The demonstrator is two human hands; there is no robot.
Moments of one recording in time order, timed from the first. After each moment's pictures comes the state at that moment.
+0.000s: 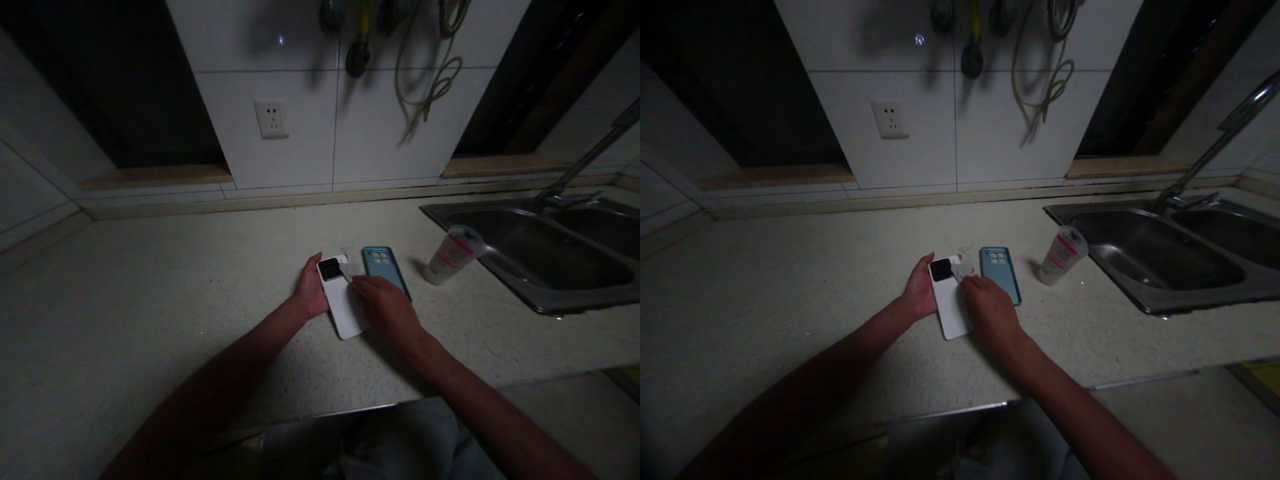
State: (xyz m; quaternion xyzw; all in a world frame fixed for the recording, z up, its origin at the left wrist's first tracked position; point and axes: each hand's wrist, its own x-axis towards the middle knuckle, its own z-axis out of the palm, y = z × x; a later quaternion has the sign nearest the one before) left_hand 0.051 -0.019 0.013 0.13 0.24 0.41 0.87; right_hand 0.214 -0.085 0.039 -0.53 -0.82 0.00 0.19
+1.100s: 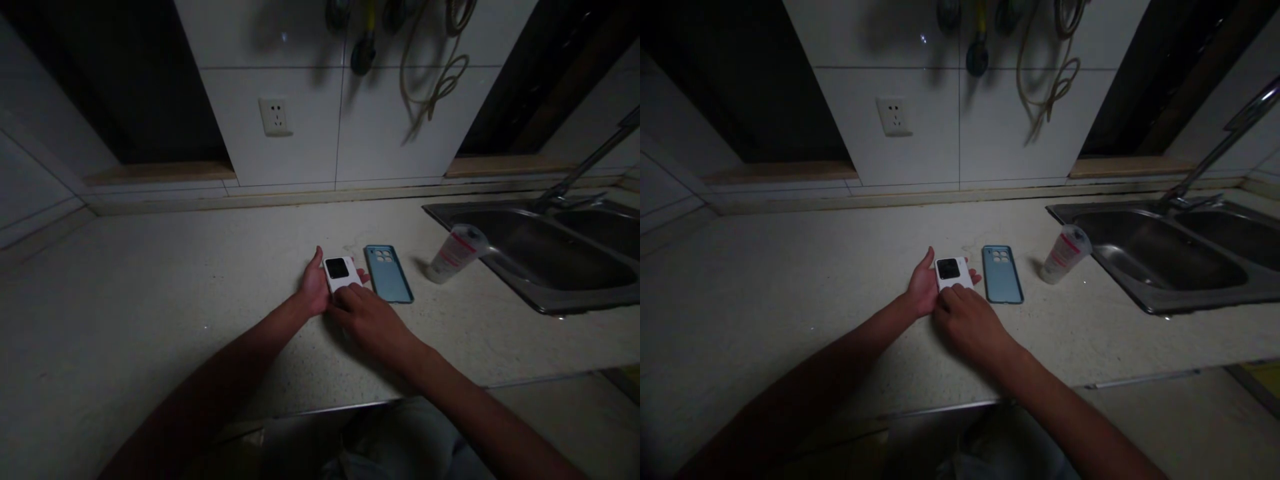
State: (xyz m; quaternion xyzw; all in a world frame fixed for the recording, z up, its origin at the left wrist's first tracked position) left_hand 0.050 -0.023 0.016 0.12 0.22 0.39 0.89; right_hand 0.186 -0.105 0.048 -0.38 -0.91 -0.03 0.14
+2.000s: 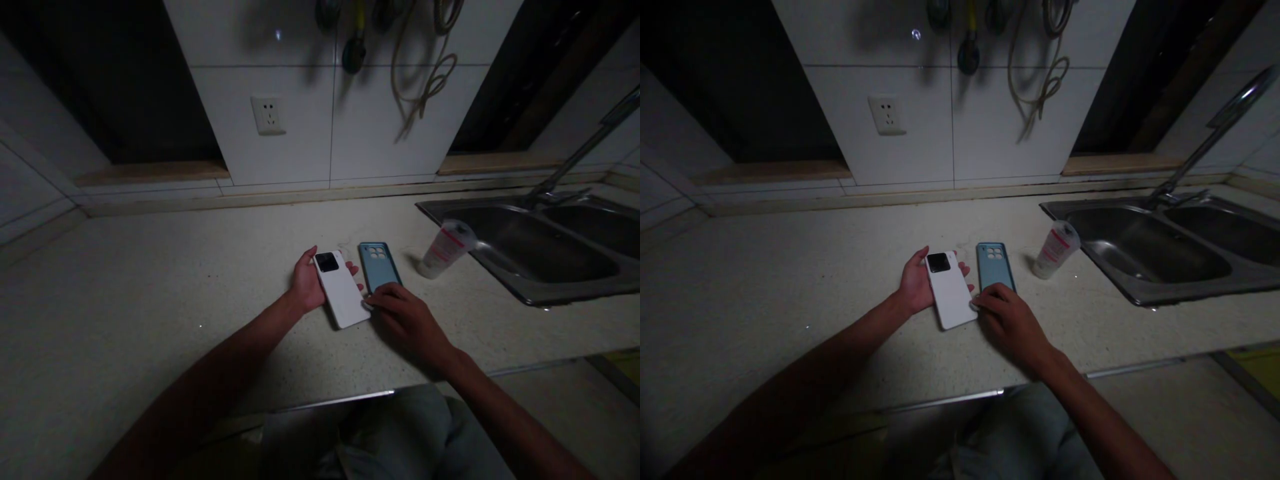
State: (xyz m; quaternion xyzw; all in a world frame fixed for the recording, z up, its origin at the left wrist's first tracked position) left_hand 0.048 -0.029 0.026 0.11 0.23 0.42 0.87; right_hand 0.265 -0.113 0.015 -0.40 -0.83 0.11 0.37
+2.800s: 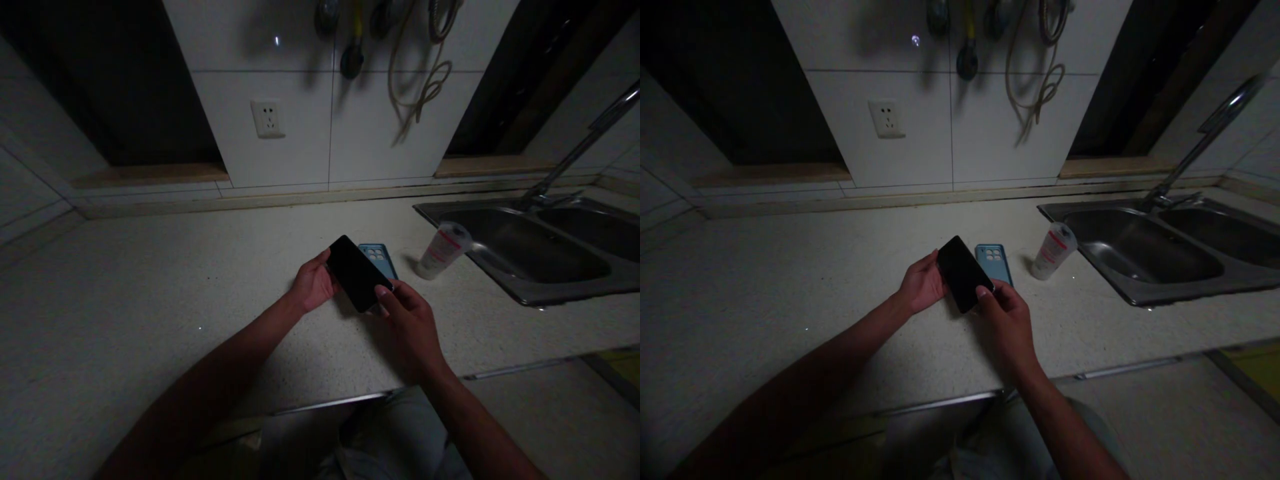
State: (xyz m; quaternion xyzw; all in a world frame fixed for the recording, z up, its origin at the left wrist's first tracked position) left_hand 0.049 -0.026 0.020 0.19 0.20 0.44 0.85; right_hand 0.218 -0.128 0.034 -0.51 -0.43 0.44 0.61
